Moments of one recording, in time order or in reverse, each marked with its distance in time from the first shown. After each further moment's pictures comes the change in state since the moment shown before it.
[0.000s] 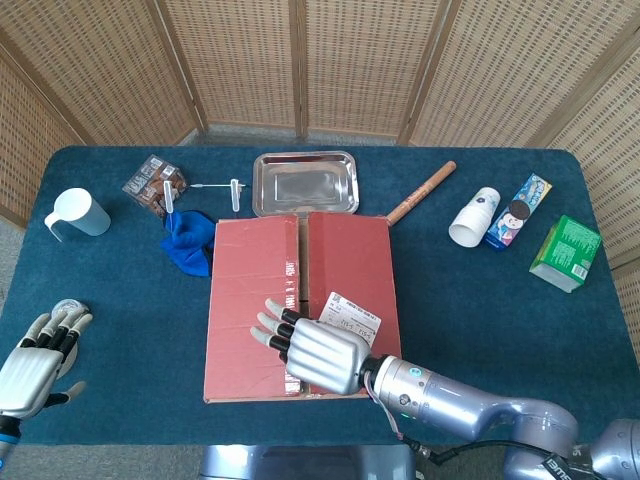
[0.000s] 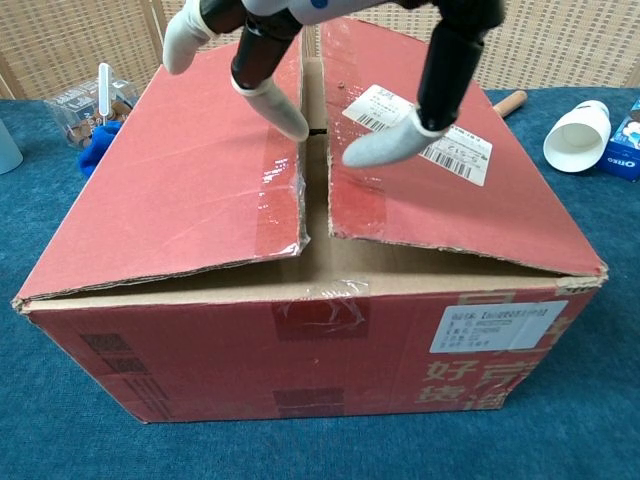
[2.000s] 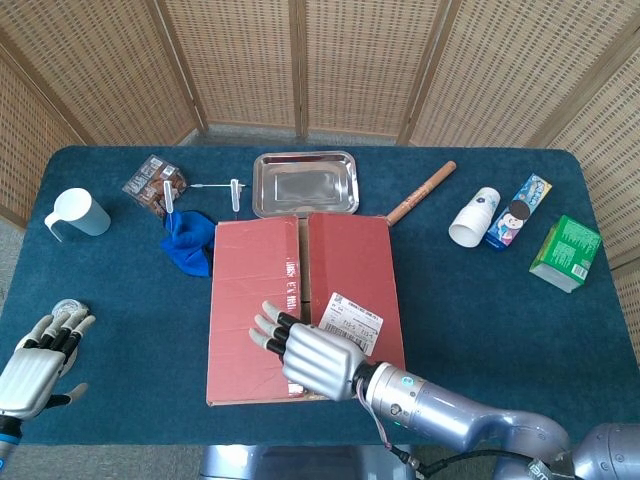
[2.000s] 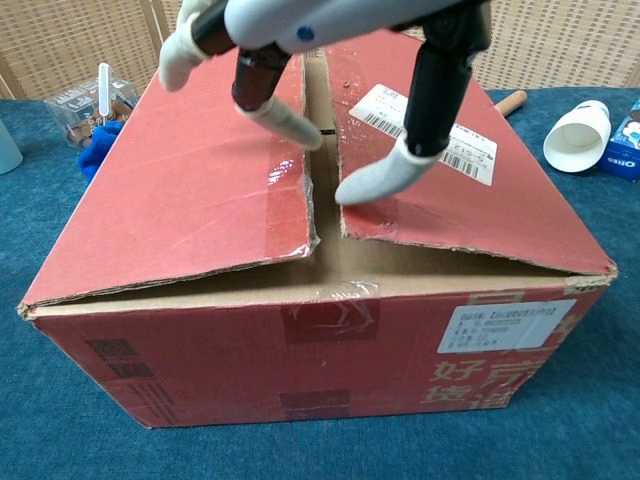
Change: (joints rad) left arm -0.007 0.002 0.010 0.000 0.003 -0.015 -0.020; right arm 0.152 -0.024 -0.146 -0.065 0.135 0.125 -0.164
